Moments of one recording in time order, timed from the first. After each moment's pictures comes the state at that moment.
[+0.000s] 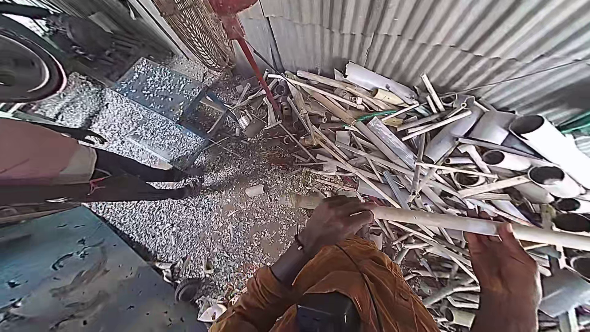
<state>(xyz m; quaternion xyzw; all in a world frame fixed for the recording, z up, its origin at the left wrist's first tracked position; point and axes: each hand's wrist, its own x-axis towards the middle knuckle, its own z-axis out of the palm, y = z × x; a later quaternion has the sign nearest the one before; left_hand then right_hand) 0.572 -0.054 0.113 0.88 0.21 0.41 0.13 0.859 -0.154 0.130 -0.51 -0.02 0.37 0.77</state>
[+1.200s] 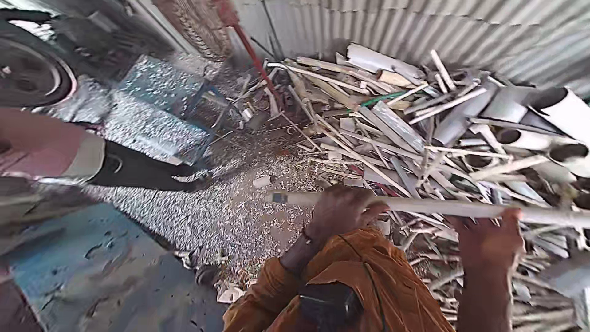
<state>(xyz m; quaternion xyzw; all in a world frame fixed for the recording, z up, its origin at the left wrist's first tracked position) 0.582 -0.077 0.120 0.88 0.37 0.30 0.05 0.822 -0.150 0.129 -0.68 0.01 0.33 0.66</state>
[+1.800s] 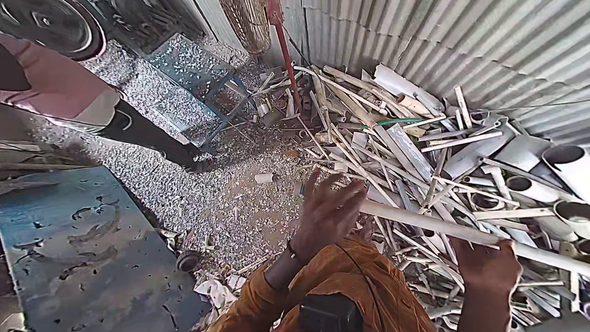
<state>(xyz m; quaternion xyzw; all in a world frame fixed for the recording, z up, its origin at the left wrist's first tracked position) 0.522 -0.084 0.133 0.77 0.45 0.45 -0.06 0.823 -0.133 0.105 -0.64 0.03 0.37 0.67</state>
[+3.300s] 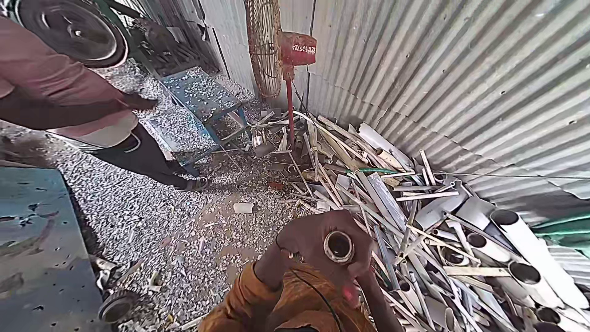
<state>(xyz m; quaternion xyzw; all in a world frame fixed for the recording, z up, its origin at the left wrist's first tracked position) 0.511 -0.052 0.219 0.62 -0.17 0.36 0.67 0.674 -0.096 0.160 -0.42 -0.67 0.55 0.27</state>
